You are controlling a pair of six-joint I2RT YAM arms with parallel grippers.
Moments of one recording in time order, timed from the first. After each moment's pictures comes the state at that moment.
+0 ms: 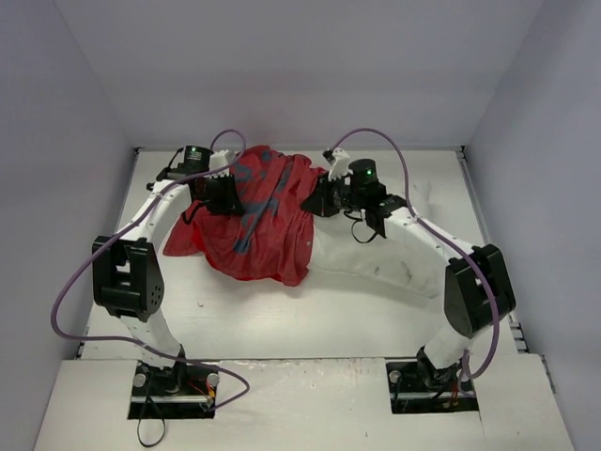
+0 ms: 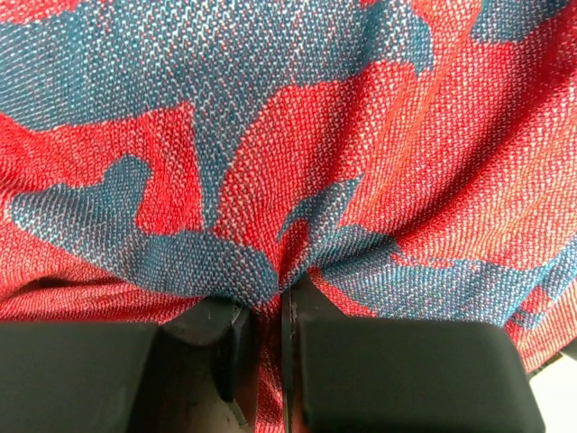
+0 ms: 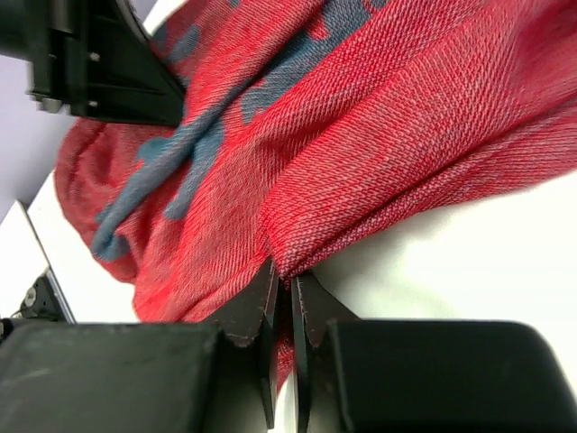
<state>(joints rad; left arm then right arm) -0.16 1.76 1.48 -0.71 0.44 -0.19 0.47 1.66 1.18 0.02 -0.49 0.32</state>
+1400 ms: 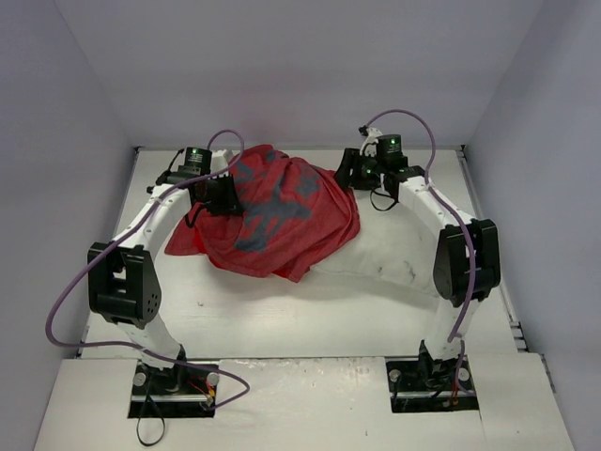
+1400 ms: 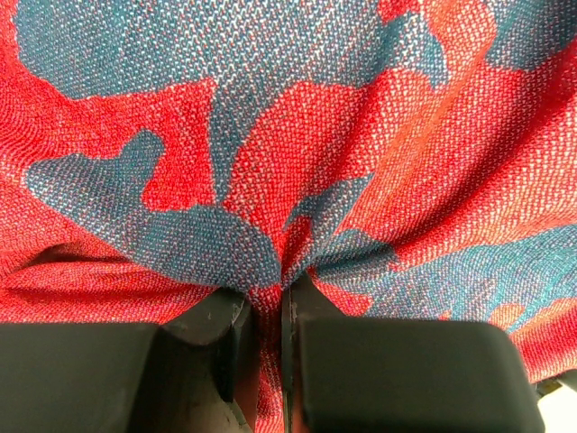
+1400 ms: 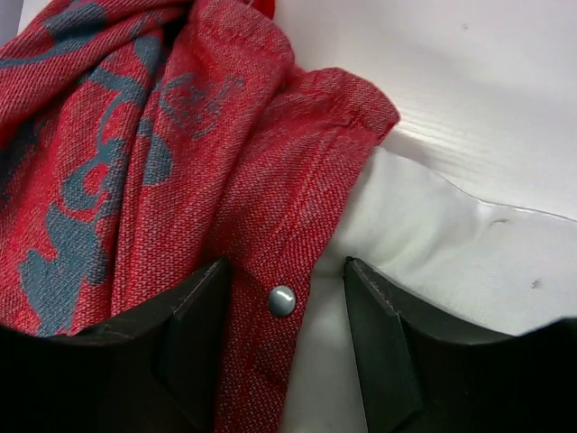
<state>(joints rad) -0.17 1.69 1.43 -0.67 0.36 -0.26 0.24 1.85 1.45 -0.21 -0.42 0.31</state>
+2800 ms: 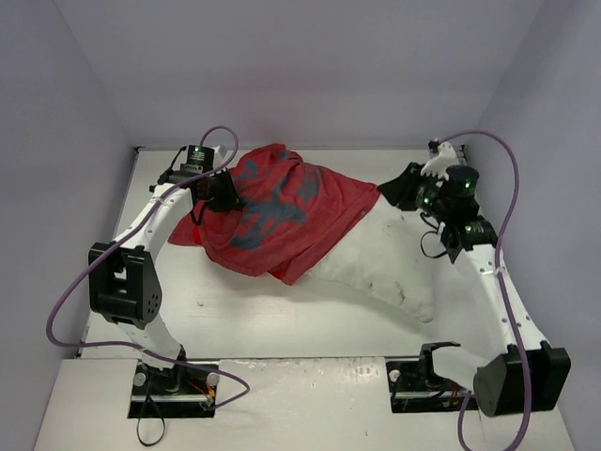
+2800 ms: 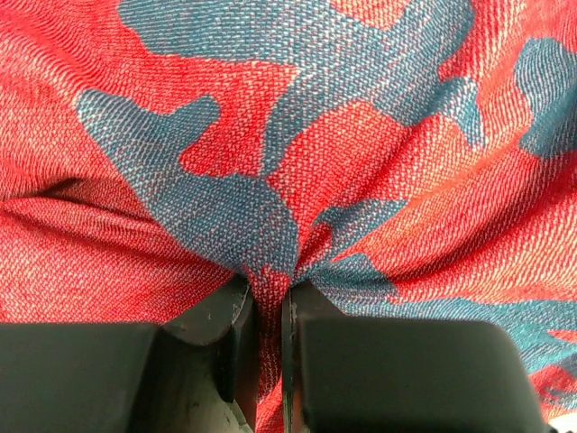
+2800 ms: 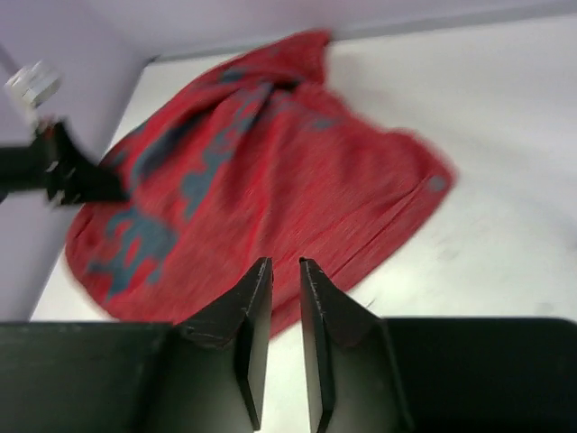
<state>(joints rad) -0.19 1.69 1.44 -0.64 0.26 -0.43 0.08 1.16 1.04 -0.18 -0.43 0.38</state>
